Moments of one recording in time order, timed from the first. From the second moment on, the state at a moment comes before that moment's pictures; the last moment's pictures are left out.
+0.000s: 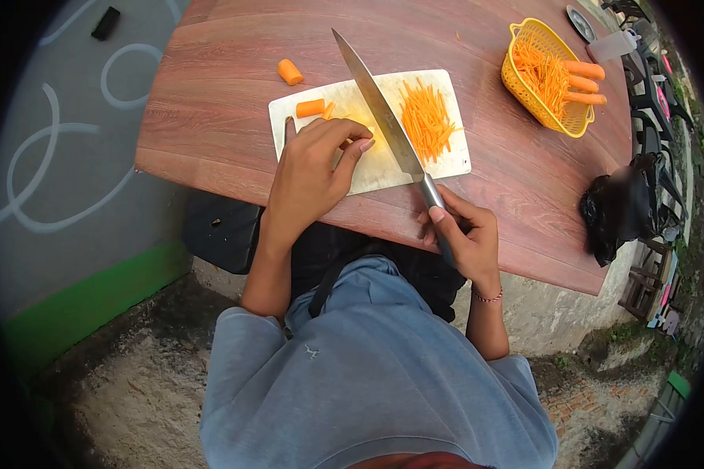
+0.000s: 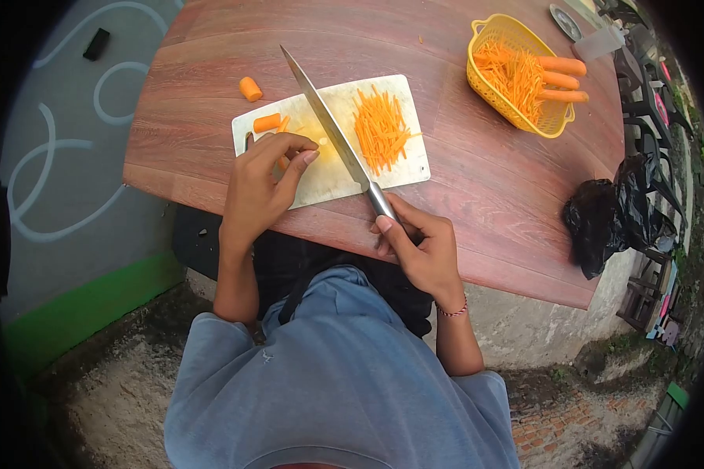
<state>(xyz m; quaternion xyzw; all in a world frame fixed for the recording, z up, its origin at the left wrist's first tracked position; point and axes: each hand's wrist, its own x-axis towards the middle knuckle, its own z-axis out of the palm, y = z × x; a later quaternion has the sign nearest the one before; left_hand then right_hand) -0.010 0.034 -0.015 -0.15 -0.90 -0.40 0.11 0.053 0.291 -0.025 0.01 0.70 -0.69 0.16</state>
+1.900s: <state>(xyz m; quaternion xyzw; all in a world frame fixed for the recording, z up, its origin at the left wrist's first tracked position) -0.019 0.034 -0.046 -0.20 -0.90 -0.31 0.24 0.047 0.259 0.015 0.06 0.77 -0.61 0.20</state>
